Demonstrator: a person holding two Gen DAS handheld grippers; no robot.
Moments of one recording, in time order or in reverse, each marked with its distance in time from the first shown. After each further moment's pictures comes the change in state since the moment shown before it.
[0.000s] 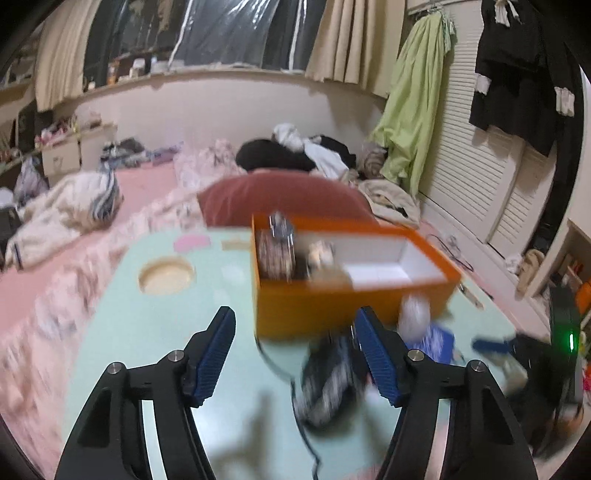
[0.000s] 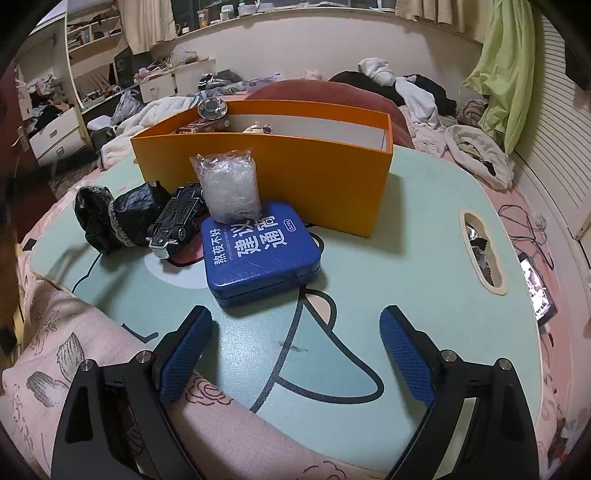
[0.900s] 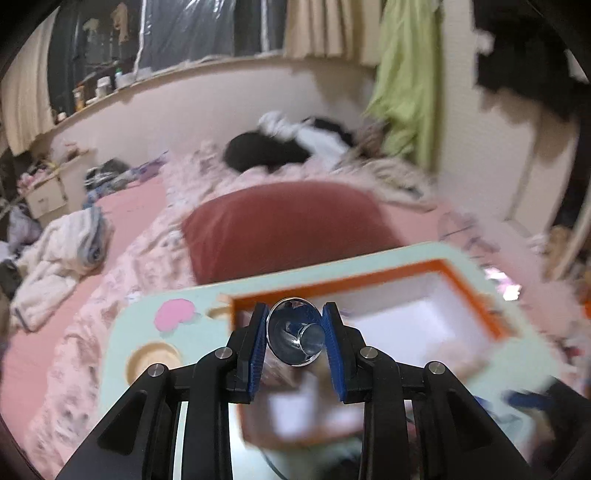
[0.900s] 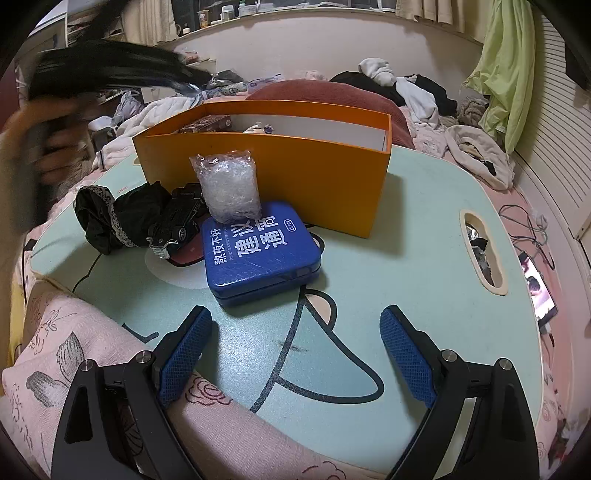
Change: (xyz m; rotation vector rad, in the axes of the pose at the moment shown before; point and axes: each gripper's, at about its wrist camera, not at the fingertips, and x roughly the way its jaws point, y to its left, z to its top) left arm 0.060 -0.026 0.069 0.125 0.080 0.000; right arm -0.001 0.000 0.000 0.001 0.000 0.000
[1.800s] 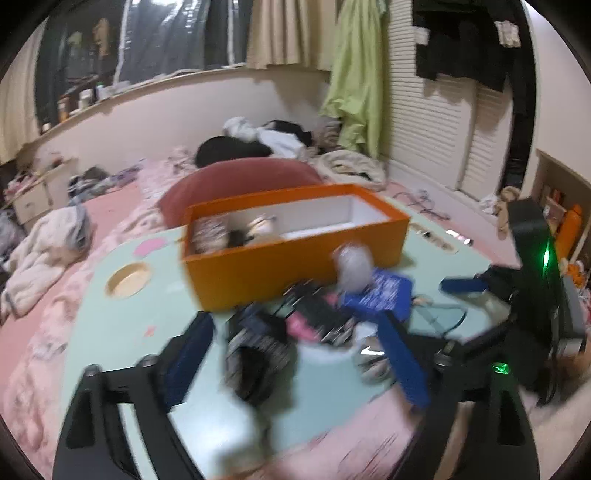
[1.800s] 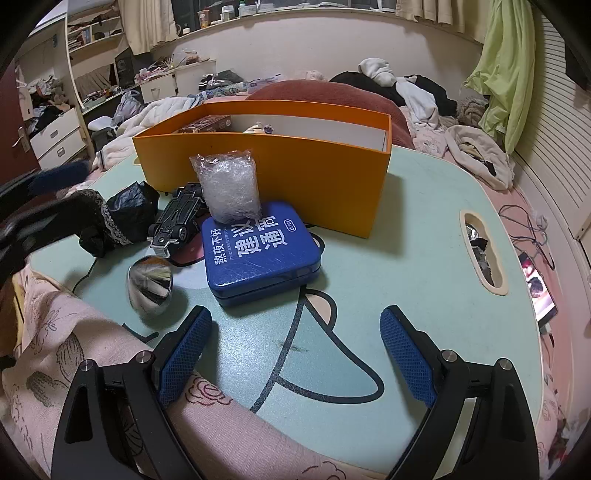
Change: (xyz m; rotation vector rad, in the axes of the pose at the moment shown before) left arm -0.074 -0.038 -0.117 0.069 -0.029 -0.038; right arm -0.001 -0.001 0.000 -0.001 -0.002 0.001
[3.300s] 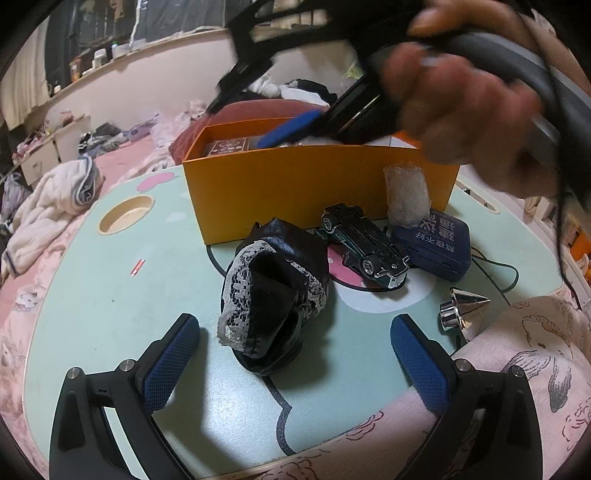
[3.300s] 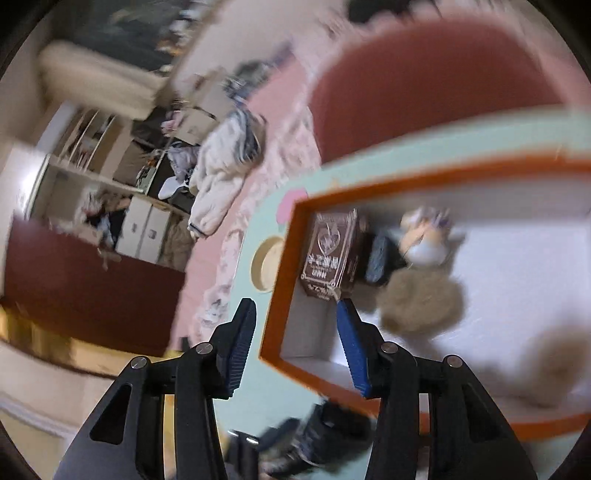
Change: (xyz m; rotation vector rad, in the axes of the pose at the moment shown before) left arm 0.054 0.009 -0.031 -0.064 0.142 0.034; right arm 0.114 0.035 0.183 0.532 0.297 0.619
